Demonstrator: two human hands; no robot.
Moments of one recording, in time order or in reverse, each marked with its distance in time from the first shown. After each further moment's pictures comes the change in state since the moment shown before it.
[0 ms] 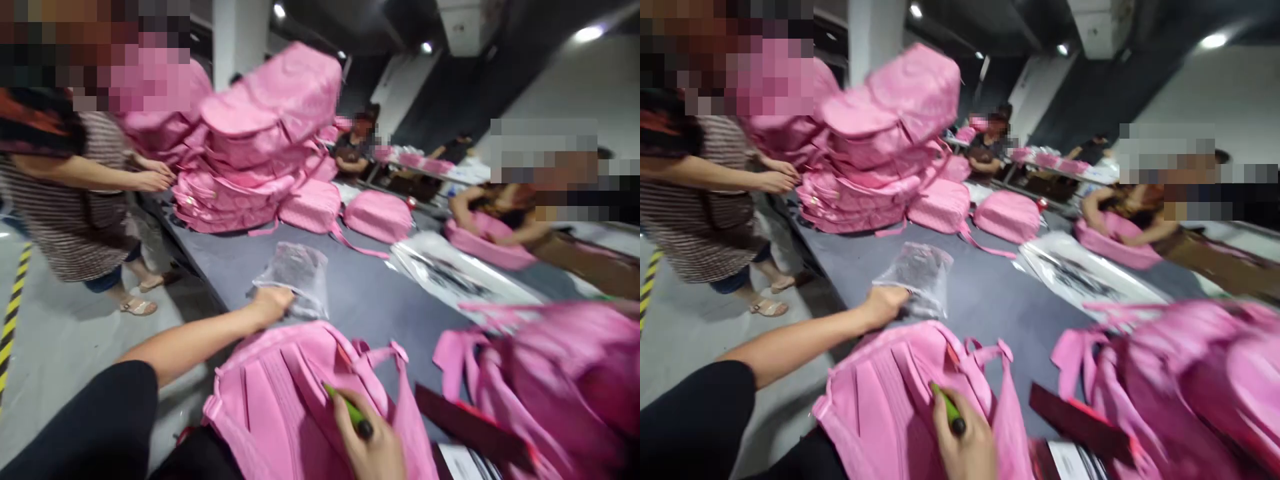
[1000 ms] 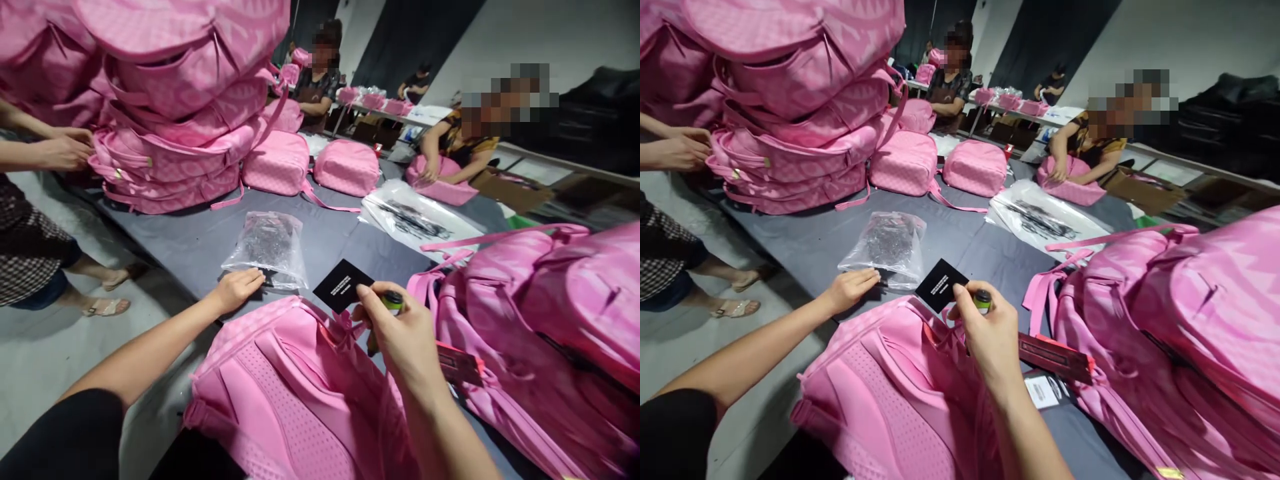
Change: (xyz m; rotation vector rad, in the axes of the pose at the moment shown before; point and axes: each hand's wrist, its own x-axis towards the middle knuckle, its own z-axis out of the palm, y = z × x) left_hand 0.020 -0.077 0.026 0.043 -0.080 0.161; right_hand 0.136 -0.029 -0.037 0.332 0.096 0.328
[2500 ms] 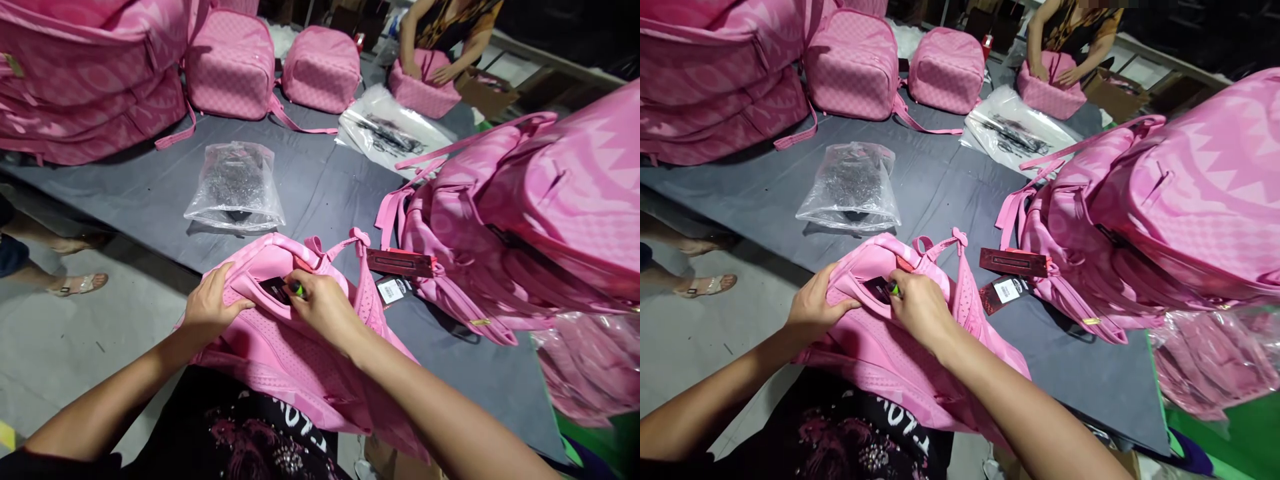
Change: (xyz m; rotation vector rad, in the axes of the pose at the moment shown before) left_hand -0.122 0.084 0.012 0.016 -0.057 -0.290; right_hand -0.067 0.036 0.031 -0.826 -0.609 -0.057
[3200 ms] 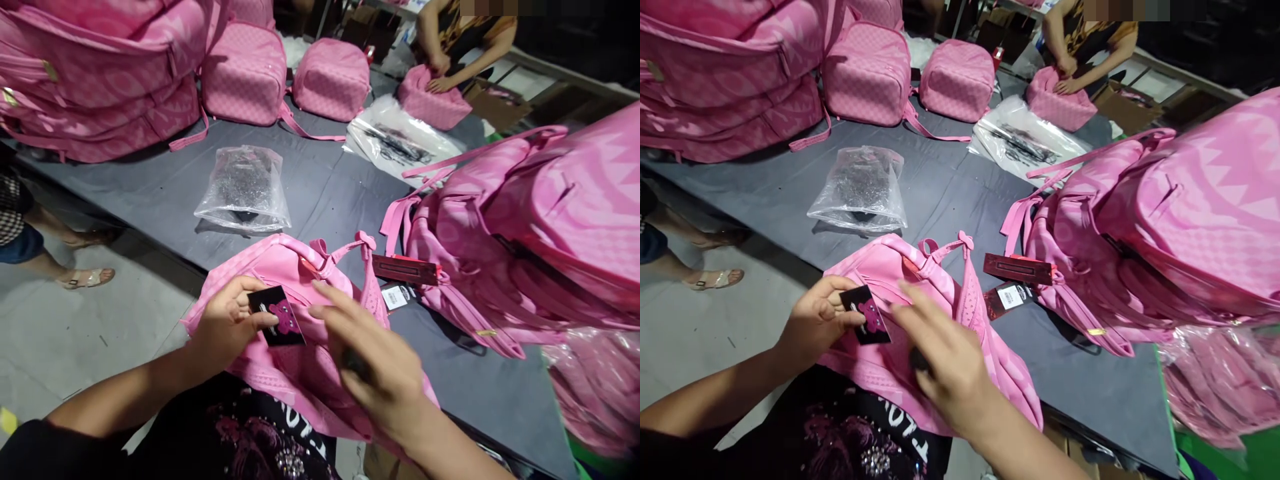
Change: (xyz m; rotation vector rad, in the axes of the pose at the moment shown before) left_hand -0.018 0.079 -0.050 -1.302 -0.305 -0.257; right_hand -0.073 -0.007 -0.023 0.184 0.524 -0.627
